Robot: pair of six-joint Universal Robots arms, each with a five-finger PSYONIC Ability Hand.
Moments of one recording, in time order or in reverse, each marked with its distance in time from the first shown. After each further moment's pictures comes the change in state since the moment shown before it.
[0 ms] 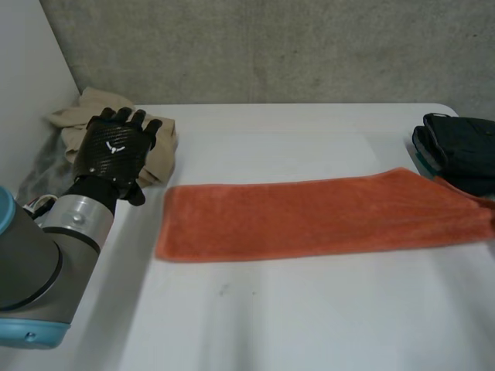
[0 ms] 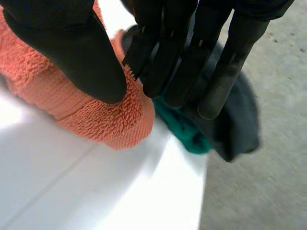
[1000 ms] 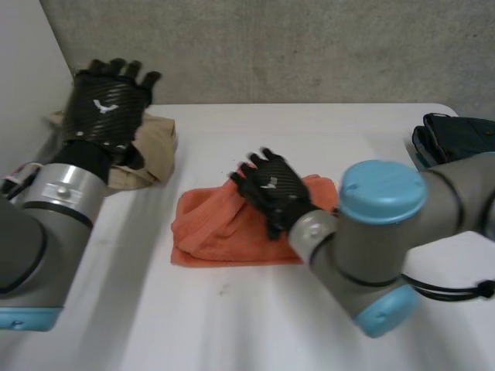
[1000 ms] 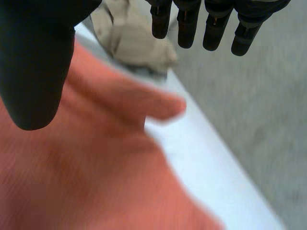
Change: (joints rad) left arm -0.053 0.053 0.089 0.001 -0.002 -0.042; right arm 1.084 0.048 -0.227 0.059 0.425 0.256; left_hand 0.000 0.000 0.000 0.000 0.000; right_hand -0.887 -0.959 -0.974 -0.988 -0.929
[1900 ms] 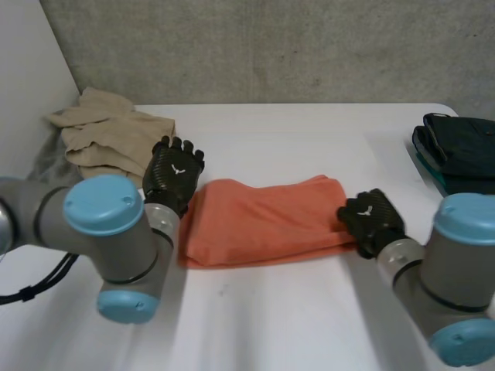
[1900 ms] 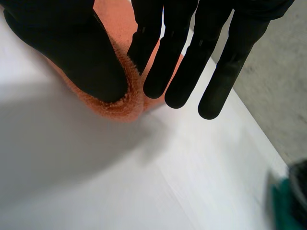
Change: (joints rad) left arm -0.146 -0.450 0.214 -0.025 -0.214 0.201; right arm -0.317 -0.128 0.403 -0.150 0.048 -0.170; left_hand 0.000 0.000 0.000 0.000 0.000; right_hand 0.887 0.960 0.975 0.988 0.931
